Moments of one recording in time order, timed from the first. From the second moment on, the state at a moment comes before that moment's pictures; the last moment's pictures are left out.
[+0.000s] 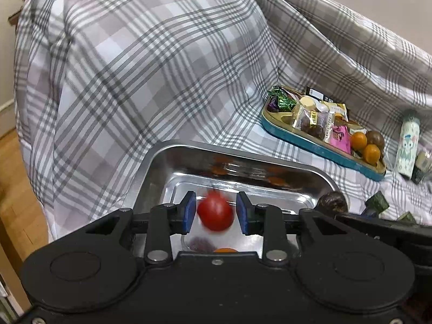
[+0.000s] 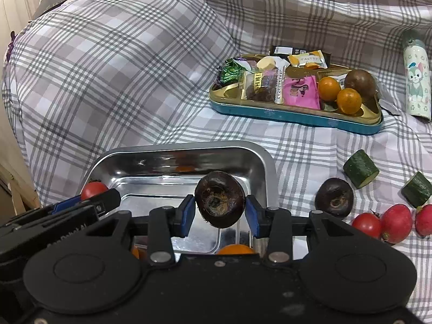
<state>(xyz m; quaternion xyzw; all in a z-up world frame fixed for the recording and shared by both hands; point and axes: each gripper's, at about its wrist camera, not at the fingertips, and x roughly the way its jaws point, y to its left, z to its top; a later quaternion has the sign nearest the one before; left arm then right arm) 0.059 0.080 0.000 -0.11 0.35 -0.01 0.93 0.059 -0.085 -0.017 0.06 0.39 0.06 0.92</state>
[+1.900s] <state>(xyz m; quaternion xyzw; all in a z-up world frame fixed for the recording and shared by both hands) 0.062 0.032 0.003 0.02 0.37 -0.03 0.93 0.038 -0.195 -0.004 0.08 0.40 0.01 0.91</state>
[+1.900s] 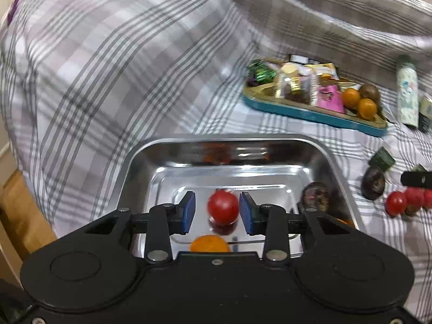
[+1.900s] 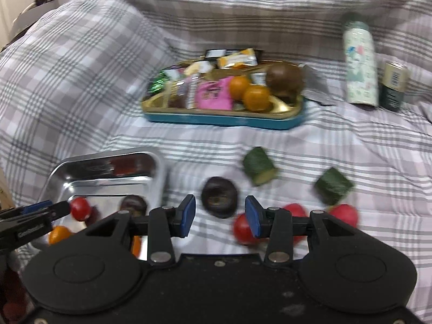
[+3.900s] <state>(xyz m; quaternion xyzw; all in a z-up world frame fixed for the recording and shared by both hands) 0.102 -0.118 -0.036 -0.02 0.39 -0.20 0.90 0.058 -0.304 -0.027 0.13 0.40 -0.10 0.90</state>
